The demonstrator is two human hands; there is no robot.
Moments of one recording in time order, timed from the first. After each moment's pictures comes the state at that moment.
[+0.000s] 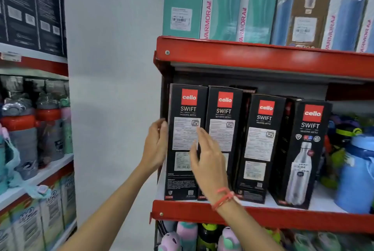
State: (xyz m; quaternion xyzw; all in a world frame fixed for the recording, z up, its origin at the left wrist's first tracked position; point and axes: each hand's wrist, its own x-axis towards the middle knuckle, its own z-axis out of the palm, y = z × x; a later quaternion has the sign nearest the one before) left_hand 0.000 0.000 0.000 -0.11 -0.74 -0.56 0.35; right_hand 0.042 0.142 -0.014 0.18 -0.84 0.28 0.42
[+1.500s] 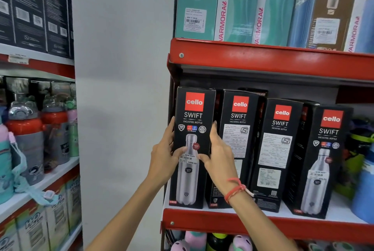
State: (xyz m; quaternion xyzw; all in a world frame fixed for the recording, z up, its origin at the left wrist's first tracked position) left_hand 0.018 -0.018 -0.010 -0.15 -0.75 -0.57 0.30; right_hand 0.023 0.129 0.003 0.17 -0.87 0.34 0.31
